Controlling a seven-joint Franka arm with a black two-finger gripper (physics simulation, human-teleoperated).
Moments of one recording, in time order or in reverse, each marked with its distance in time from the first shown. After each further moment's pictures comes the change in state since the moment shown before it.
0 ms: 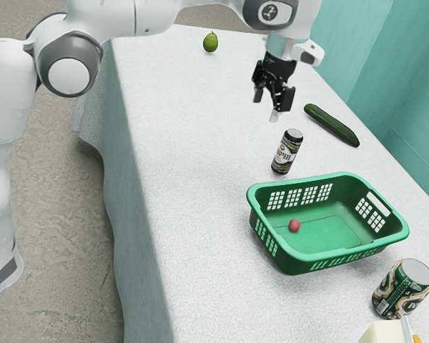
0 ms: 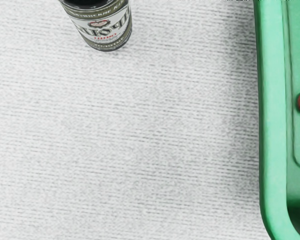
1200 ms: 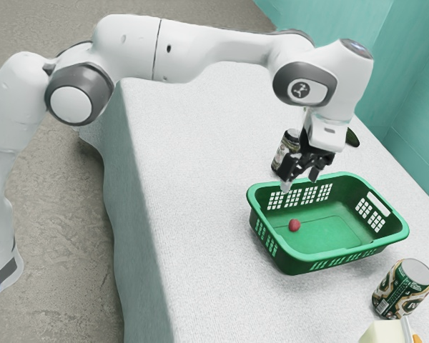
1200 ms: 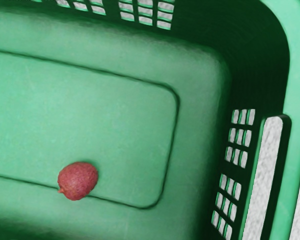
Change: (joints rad) arm -0.285 0.118 -0.023 0.019 0.053 0.120 1.009
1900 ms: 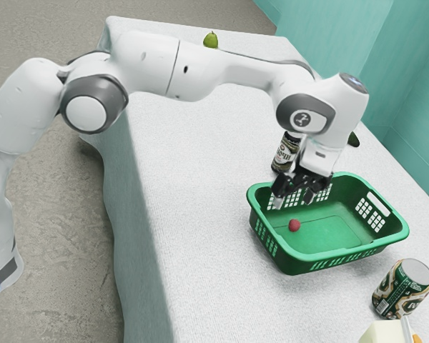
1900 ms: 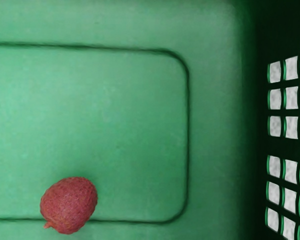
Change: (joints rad) arm 0.027 0.107 -0.005 -0.038 -0.002 0.066 0.232
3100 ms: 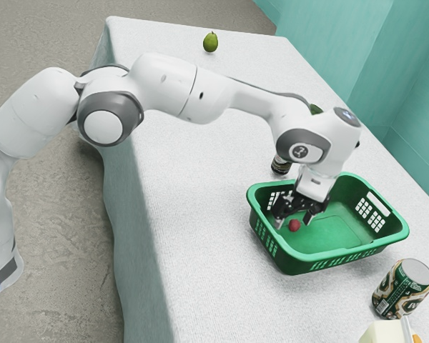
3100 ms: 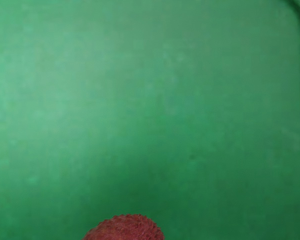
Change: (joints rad) arm 0.023 0.124 -0.001 -0.017 0.013 0.148 0.068
